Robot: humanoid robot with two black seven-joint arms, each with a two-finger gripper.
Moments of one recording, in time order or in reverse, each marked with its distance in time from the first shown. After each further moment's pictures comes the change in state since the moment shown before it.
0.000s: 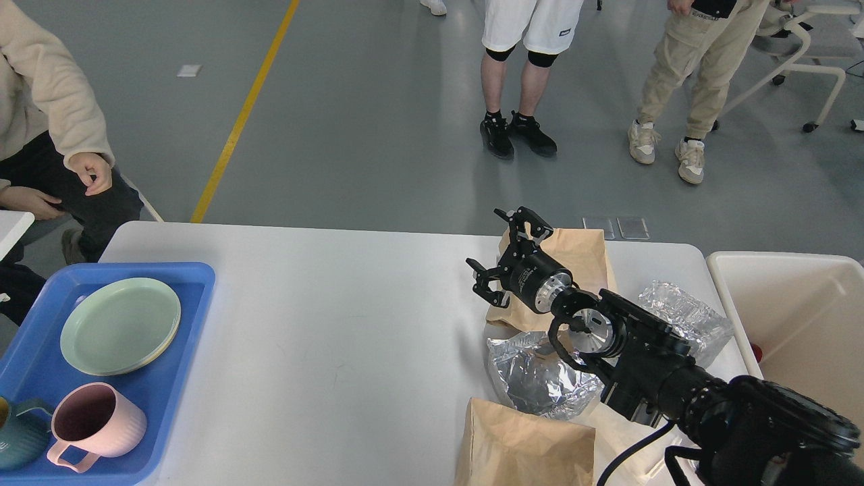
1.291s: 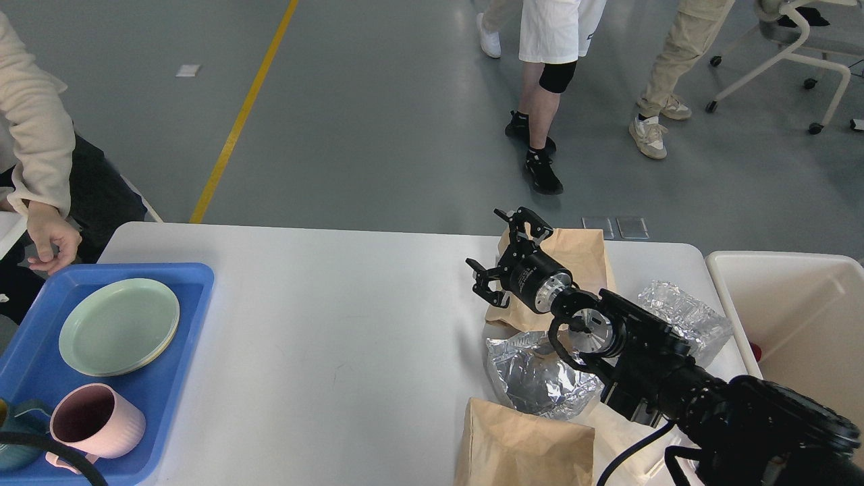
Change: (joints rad) left arm 0.414 0.078 -0.990 0.100 -0.093 0.018 0.008; right arm 0.000 0.000 0.000 0.000 0.000 0.000 0.000
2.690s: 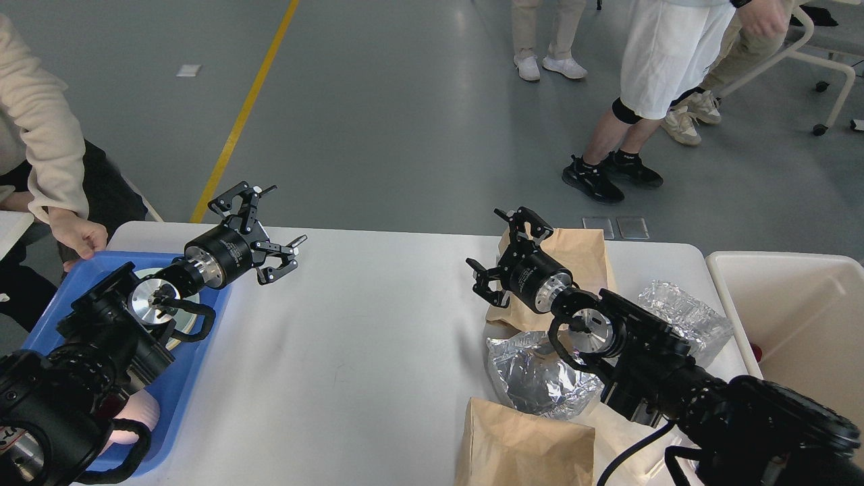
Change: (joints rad) left arm 0.723 -0.354 -0.458 0.045 -0.063 0.235 -0.036; right arm 0.000 0.000 0.000 0.000 0.000 0.000 0.000
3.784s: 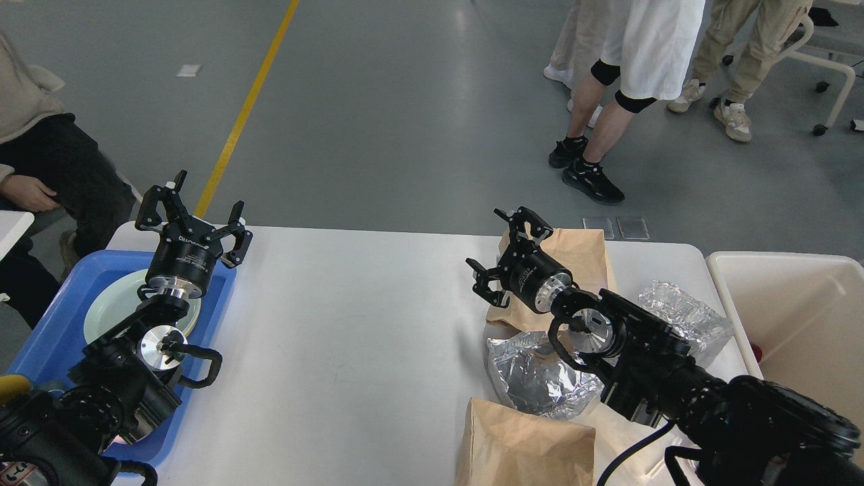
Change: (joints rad) left arm 0.119 -0.029 -0.028 -0.001 -0.001 0.000 -0.638; right arm 0.000 0.000 0.000 0.000 0.000 0.000 0.000
